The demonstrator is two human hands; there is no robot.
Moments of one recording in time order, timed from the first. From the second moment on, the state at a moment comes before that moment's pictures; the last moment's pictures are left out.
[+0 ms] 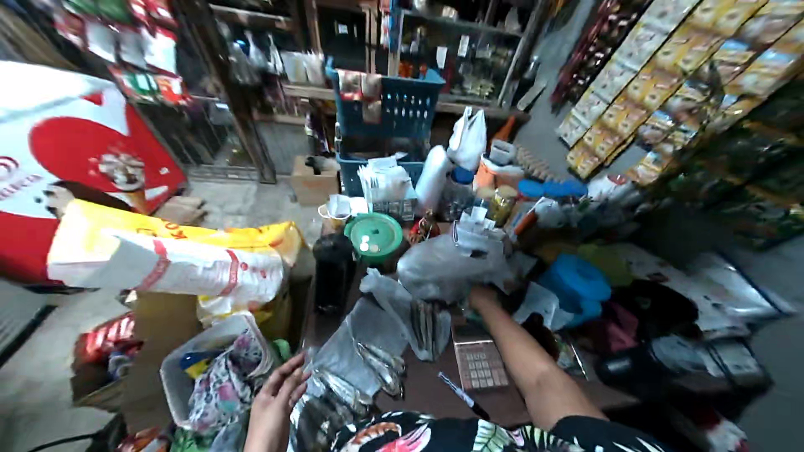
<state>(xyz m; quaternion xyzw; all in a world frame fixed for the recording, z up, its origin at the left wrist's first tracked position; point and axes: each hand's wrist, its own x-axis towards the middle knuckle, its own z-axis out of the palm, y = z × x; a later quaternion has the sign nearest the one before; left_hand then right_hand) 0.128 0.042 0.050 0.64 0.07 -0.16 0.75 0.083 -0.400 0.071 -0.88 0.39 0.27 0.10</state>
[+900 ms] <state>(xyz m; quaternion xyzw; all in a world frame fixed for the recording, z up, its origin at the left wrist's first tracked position) 0.108 0.072 0.047 0.59 0.08 -0.16 0.79 0.047 -0.462 0.157 -0.85 0.41 -0.17 0.26</state>
